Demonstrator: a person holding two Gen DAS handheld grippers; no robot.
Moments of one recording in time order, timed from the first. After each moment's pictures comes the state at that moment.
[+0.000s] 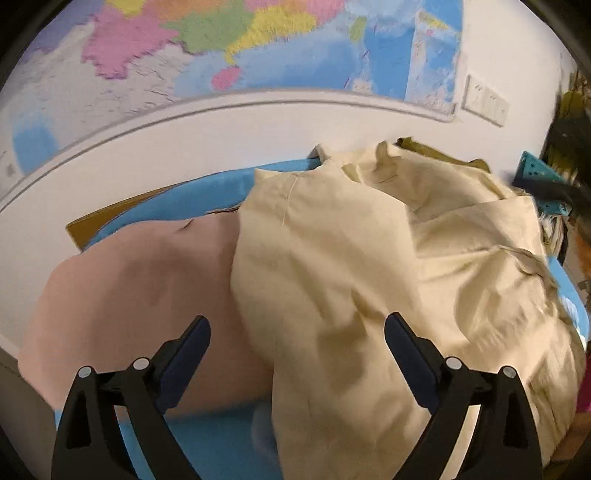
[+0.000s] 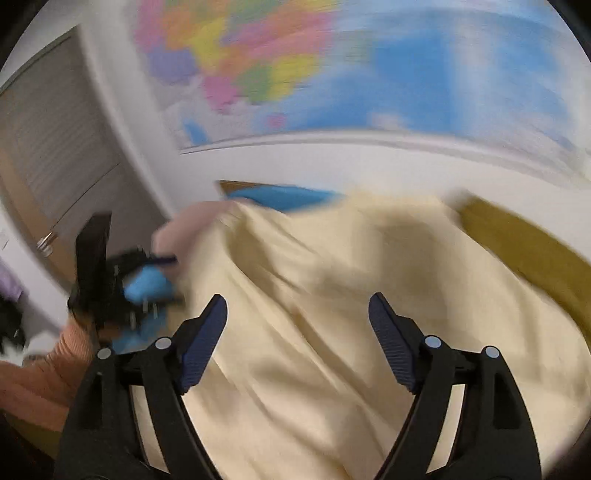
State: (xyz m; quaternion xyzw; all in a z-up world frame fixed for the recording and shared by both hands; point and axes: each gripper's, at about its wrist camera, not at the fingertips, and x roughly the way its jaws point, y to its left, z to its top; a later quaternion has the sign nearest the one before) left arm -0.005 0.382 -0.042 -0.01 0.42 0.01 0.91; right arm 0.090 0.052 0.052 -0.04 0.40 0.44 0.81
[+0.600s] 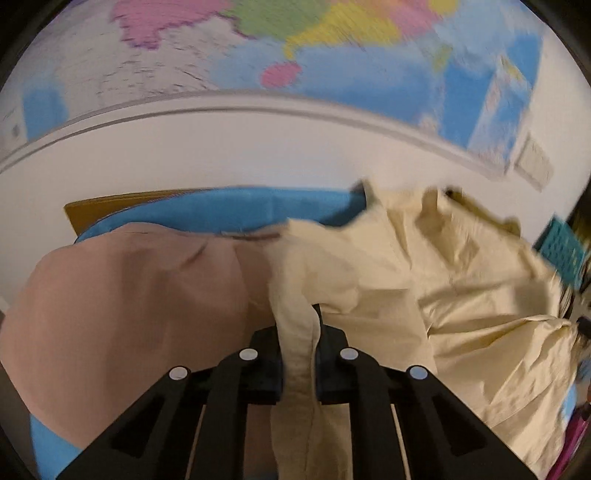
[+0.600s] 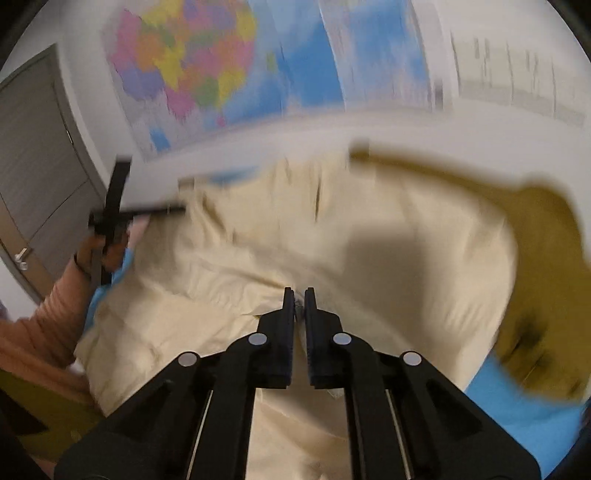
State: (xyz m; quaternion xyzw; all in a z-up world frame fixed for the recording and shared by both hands) left arm 0.038 0.416 -0.038 -0.13 0.38 0.06 0.91; right arm 0.036 -0.029 0.062 -0.04 0.31 0.39 0.87
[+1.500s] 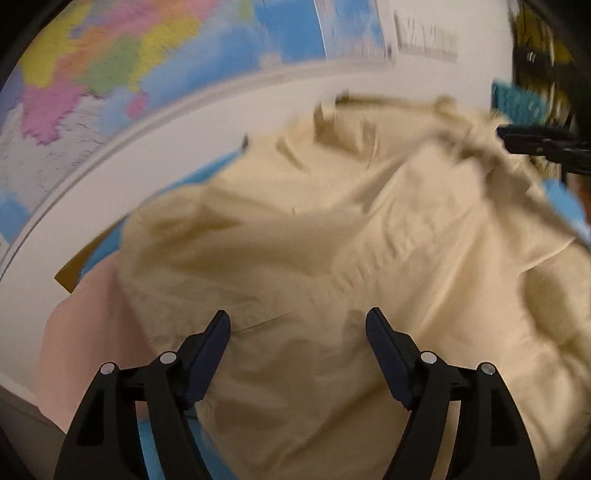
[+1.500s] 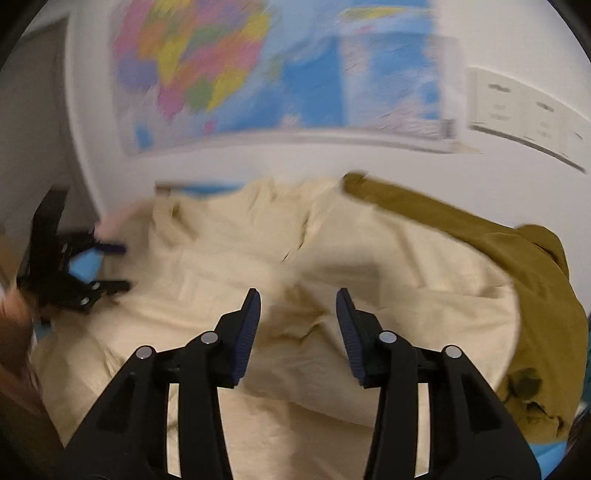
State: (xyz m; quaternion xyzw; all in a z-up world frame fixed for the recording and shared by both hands) left arm -0.010 0.303 -0.076 0.12 0.43 -0.01 0.90; right arm 0.052 0.022 -0.006 -0.12 0.32 0.36 0.87
